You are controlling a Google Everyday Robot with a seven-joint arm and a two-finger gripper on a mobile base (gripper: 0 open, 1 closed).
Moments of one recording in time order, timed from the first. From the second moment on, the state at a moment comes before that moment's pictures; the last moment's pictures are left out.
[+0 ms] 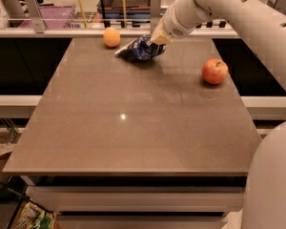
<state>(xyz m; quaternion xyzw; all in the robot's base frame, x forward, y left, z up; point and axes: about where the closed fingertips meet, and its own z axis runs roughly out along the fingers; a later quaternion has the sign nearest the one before) 0.763 -0.056 0.917 -0.61 0.68 -0.02 0.40</state>
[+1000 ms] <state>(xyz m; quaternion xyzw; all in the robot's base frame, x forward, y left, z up) 0.763 -0.051 0.909 -0.61 0.68 -0.01 0.40</state>
